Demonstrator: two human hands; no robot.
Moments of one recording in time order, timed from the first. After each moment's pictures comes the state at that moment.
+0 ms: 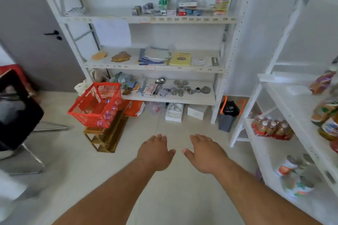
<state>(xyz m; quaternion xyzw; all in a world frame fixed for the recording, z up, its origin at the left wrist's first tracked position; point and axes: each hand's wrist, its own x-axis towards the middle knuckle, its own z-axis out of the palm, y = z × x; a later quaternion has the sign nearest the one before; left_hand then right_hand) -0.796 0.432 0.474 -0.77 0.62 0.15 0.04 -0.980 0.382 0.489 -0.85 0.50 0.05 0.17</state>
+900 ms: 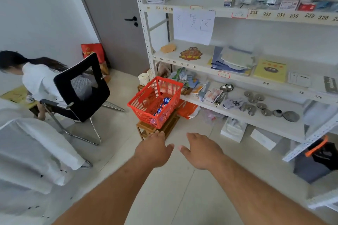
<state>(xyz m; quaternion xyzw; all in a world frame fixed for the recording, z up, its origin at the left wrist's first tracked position) -0.509 0.348 0.462 -0.90 0.38 0.19 -0.01 -0.649 0.227 0.459 -0.93 0.31 0.11 0.18</state>
